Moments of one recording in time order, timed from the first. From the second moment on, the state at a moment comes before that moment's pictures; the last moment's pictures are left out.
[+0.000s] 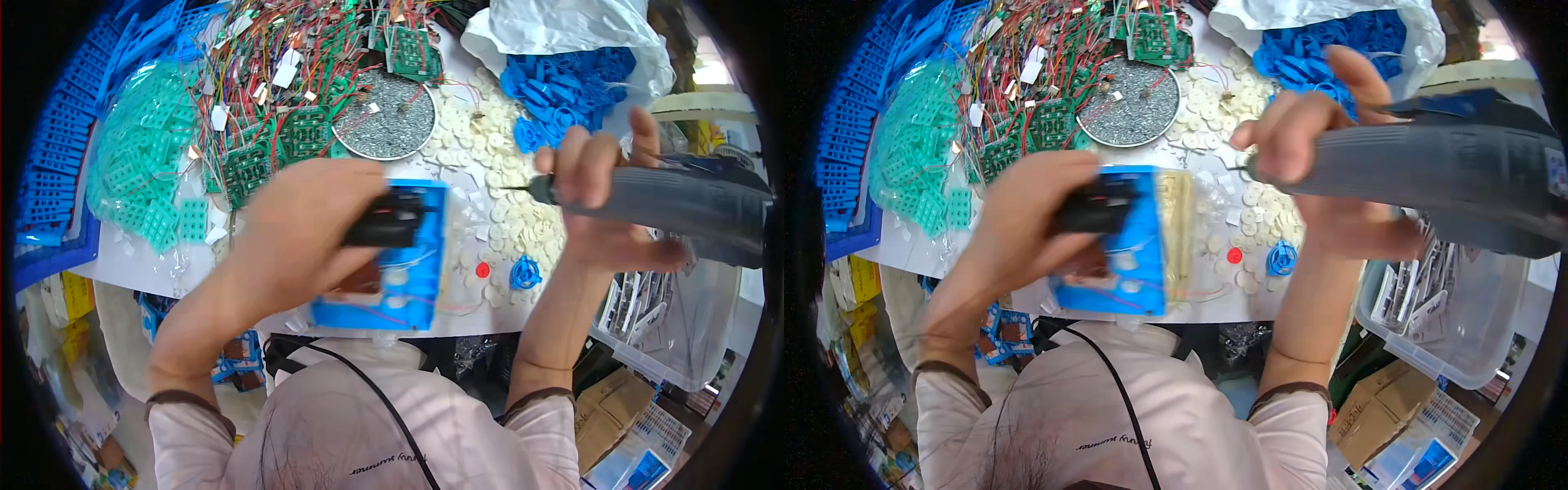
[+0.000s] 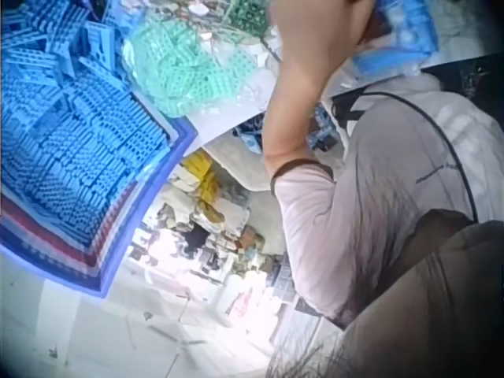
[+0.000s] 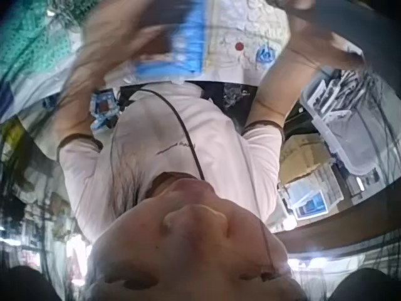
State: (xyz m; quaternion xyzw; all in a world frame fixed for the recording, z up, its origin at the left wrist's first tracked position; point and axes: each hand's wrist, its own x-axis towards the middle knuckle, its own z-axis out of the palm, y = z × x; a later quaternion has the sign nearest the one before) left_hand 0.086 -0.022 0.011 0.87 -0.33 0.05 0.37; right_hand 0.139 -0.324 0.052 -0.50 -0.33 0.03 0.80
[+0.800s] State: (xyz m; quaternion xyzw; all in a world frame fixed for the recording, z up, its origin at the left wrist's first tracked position) left_hand 0.012 0.021 0.005 0.90 -0.33 -0.09 0.28; right_hand 0.188 -0.403 -0.056 -0.97 0.07 -0.21 0.07
